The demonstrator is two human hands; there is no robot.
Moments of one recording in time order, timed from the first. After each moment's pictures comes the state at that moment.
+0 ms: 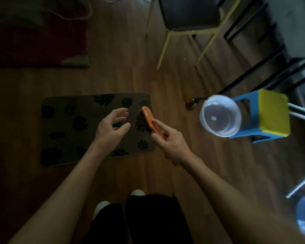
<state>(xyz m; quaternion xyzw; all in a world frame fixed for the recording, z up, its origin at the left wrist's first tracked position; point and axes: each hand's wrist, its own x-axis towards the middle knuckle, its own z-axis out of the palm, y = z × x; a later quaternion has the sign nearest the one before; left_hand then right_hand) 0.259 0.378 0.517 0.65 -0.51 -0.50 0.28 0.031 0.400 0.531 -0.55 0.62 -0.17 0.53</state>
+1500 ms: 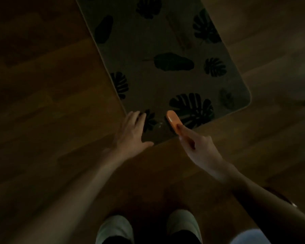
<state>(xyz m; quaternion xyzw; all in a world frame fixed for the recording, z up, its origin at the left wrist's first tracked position) 0.024 0.425 0.048 0.92 -0.19 -0.34 0.08 -0.088 0.207 0.048 -0.88 0.11 0.16 0.43</state>
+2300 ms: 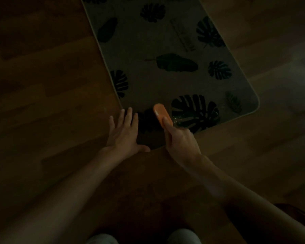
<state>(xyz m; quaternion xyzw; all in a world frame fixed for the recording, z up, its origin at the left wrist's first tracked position) 0.018 0.435 -0.024 0.94 -0.19 -0.30 -0.05 -0.060 0.251 -0.026 -0.96 0.05 0.09 0.28</state>
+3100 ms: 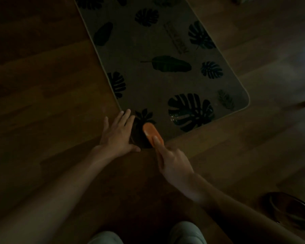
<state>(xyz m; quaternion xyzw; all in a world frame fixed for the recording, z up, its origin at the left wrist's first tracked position) 0.020 0.459 -0.022 0.93 -0.23 -0.28 -0.03 -0.115 0.286 -0.023 -0.94 0.02 0.19 0.28</state>
